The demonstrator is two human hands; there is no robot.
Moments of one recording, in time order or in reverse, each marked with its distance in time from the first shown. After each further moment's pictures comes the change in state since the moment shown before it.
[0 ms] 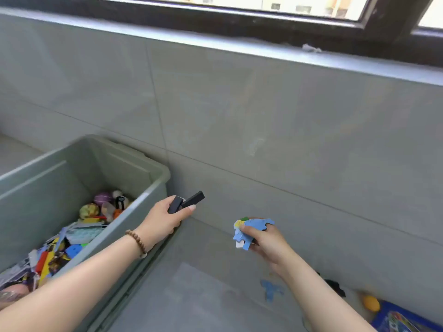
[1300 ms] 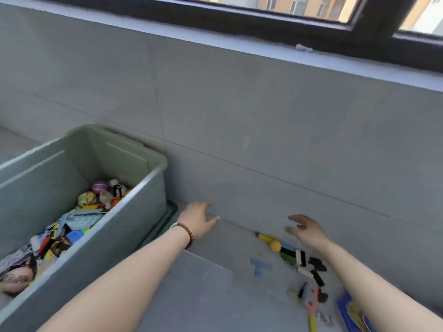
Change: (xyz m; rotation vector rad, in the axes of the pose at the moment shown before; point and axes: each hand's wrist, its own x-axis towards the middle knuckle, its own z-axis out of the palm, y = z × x) left_hand -0.004 -0.003 0.072 0.699 -0.152 0.053; right_hand -0.016 0.018 -0.112 -0.584 0.254 -0.002
